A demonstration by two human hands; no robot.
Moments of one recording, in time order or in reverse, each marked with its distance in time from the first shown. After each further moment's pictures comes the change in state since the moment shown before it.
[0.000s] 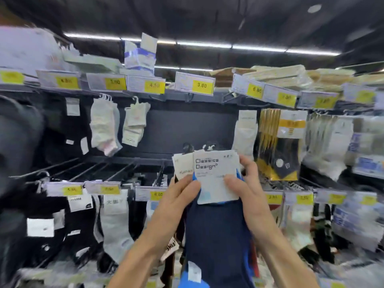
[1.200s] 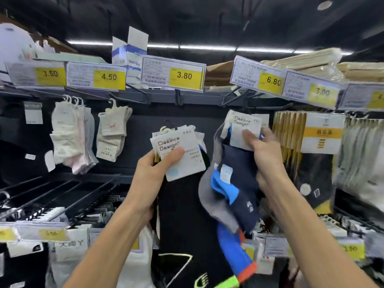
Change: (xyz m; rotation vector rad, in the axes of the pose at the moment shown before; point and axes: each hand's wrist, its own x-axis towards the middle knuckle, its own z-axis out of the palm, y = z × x) left_hand 0.170 0.007 -0.007 -0.278 0.248 0.214; right_hand 0.211 0.067 -0.102 0.017 0.378 0.052
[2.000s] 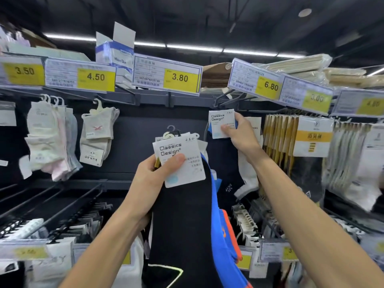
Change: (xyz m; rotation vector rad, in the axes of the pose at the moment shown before) left_hand 0.017 -0.008 -0.005 -0.014 -0.177 -0.026; right_hand 0.089 0.016 0.011 -0.700 -0.125 -0.115
